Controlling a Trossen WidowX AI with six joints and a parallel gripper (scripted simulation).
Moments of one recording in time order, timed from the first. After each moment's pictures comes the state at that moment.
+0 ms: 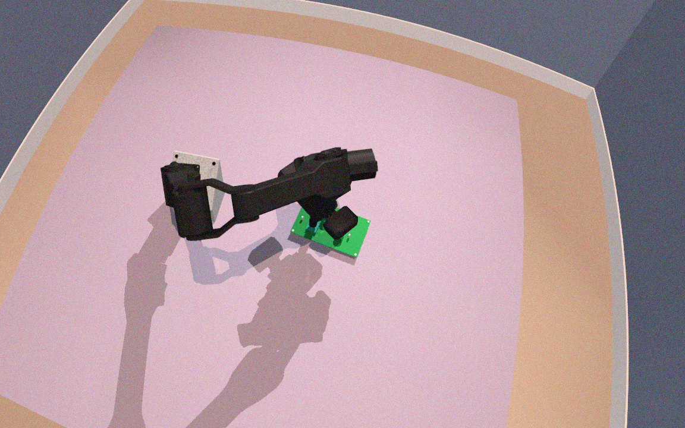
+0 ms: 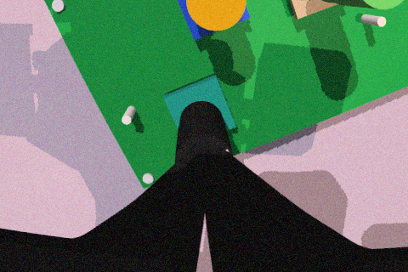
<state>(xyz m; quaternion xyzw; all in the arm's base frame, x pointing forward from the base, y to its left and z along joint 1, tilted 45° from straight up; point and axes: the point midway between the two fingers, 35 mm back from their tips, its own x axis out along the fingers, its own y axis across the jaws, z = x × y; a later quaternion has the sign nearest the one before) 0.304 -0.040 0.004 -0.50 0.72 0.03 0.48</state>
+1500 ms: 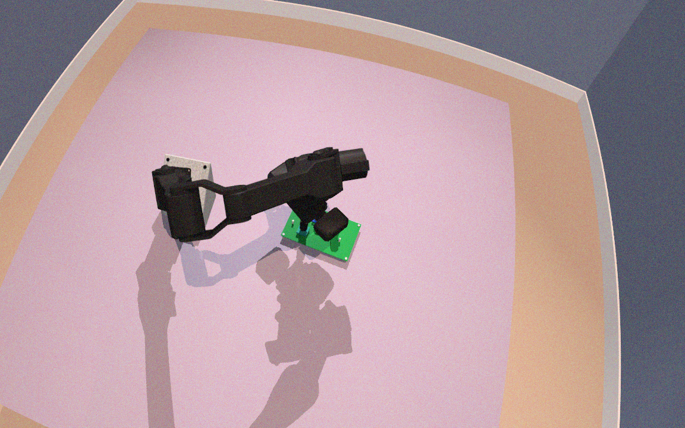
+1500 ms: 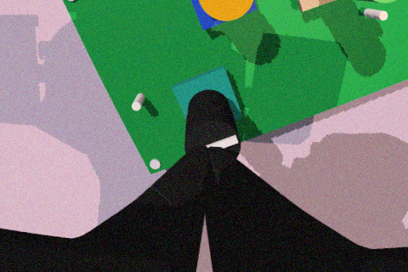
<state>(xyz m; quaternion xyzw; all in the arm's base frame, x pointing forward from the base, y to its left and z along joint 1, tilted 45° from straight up) 0.302 -0.035 0.010 -0.50 0.73 0.03 0.47</state>
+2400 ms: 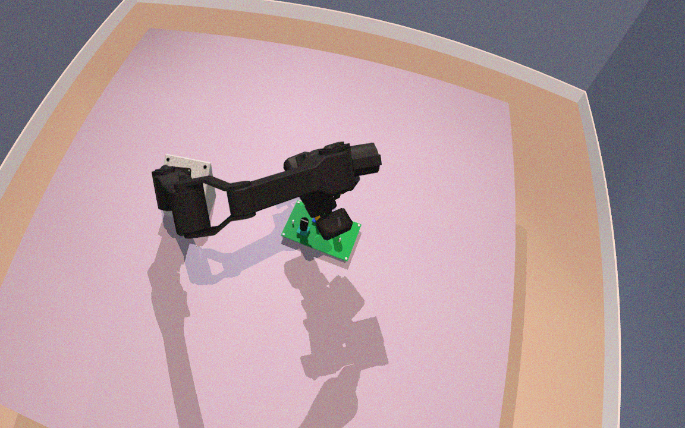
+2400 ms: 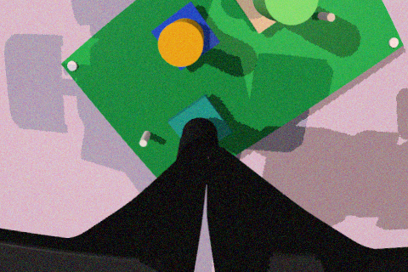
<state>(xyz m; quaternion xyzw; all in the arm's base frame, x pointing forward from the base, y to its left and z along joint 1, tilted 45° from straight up) 0.321 -0.017 0.020 -0.42 0.73 -0.05 0.54</state>
